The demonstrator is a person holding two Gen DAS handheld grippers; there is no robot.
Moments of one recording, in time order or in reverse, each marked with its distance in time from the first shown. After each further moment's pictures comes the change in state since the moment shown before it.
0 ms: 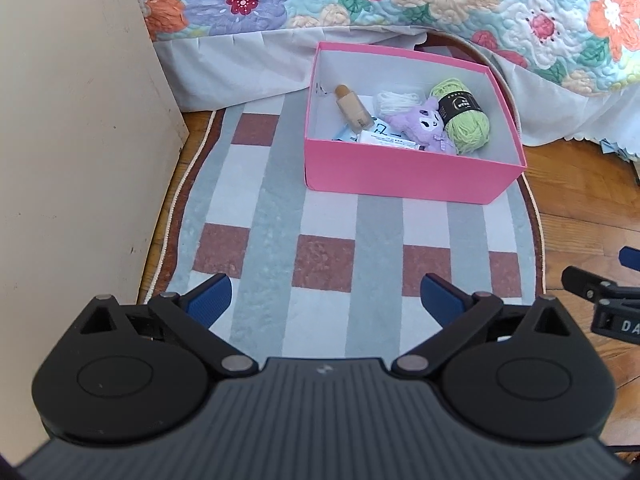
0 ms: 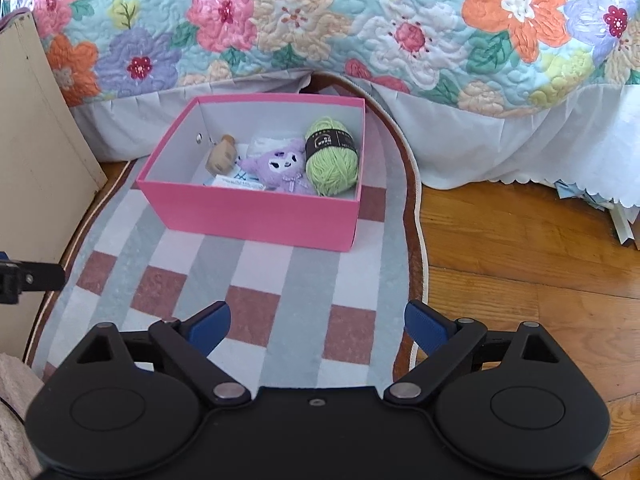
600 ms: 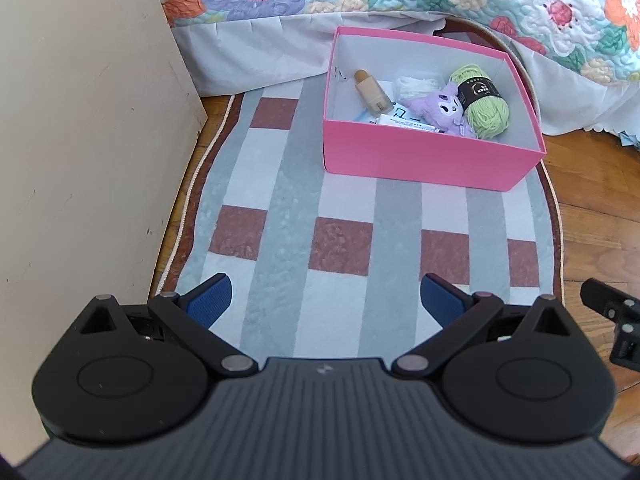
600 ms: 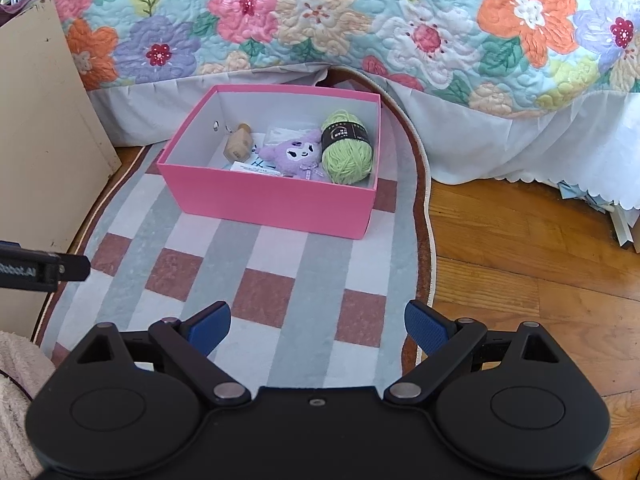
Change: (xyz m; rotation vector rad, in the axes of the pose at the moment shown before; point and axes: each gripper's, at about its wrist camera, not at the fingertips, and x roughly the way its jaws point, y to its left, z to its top) left arm 0.002 -0.001 -0.009 -0.013 0.031 0.068; right arm -0.020 0.015 -0.006 -0.036 0.008 0.012
